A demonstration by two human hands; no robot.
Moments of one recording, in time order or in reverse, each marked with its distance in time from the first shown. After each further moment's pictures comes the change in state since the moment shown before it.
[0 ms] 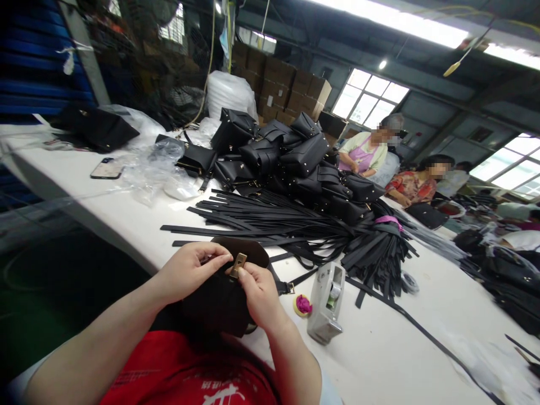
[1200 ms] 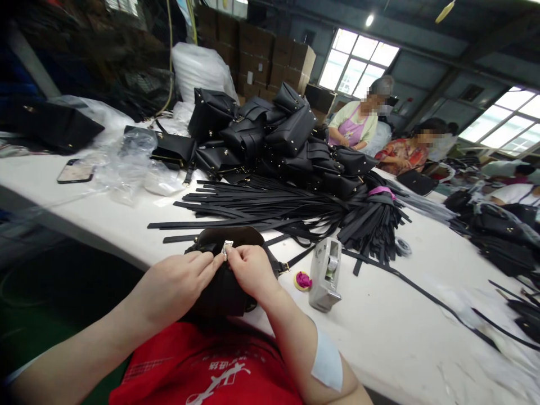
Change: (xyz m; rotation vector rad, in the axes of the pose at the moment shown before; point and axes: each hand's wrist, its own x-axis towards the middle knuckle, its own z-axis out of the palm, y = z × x) left_hand -0.032 0.008 0.011 1.240 -0.033 0.687; right_hand 0.018 0.004 0.005 -0.241 0.125 0.146
